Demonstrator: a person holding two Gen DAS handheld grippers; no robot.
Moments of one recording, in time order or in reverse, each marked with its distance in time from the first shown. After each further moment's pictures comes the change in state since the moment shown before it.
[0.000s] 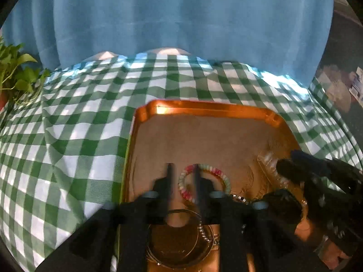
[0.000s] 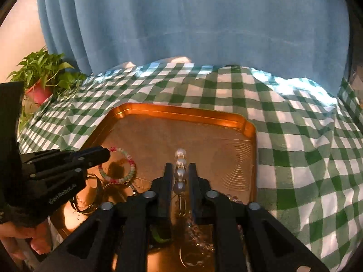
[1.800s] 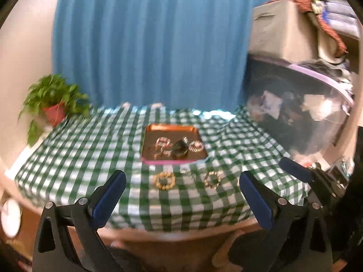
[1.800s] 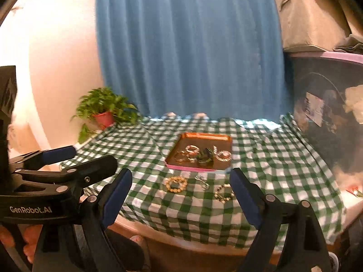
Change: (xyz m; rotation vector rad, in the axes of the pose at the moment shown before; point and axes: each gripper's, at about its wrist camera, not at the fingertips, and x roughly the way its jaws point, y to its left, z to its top) left arm -0.451 -0.062 -0.192 0.046 -0.315 -0.074; right arm -0.416 0.125 -0.166 -0.032 -0.336 0.024
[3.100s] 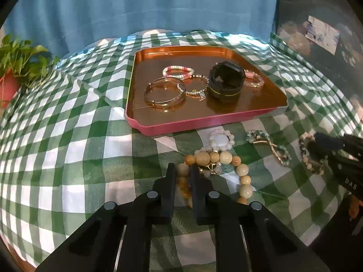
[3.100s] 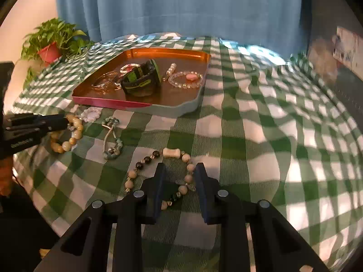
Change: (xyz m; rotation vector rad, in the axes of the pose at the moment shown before) left arm 0.330 0.080 -0.069 0.111 0.382 -0.003; right arm 0.265 -0.129 -0.094 -0.054 0.395 -0.139
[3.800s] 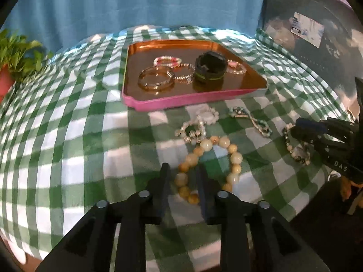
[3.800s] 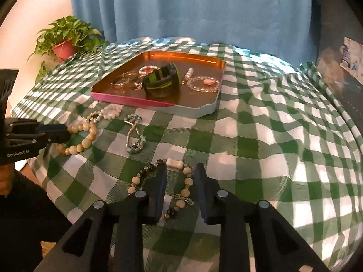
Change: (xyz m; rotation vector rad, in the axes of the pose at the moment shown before) left arm -0.020 0.000 -0.025 0.021 0.018 -0.072; right arm -0.011 0.011 -0.003 -0.054 -0.017 0.076
